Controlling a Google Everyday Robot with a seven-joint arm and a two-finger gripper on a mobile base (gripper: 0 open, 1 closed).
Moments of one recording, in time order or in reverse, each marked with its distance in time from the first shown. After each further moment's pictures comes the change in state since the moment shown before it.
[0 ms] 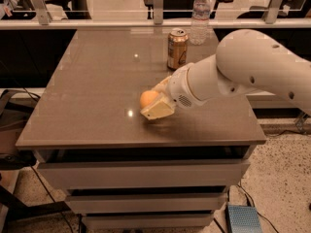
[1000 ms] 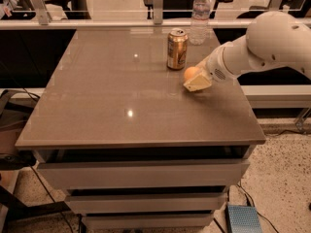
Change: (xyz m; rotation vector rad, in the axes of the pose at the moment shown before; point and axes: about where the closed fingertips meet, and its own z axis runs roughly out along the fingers) arm 0.080 -0.149 -0.040 0.237 0.143 0.079
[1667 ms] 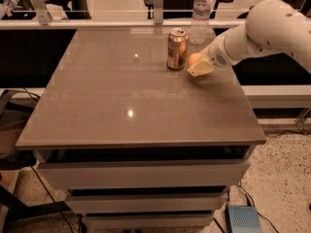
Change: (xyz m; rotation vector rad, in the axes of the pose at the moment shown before) arm -0.007 -0.061 0.014 0.058 -0.015 0.005
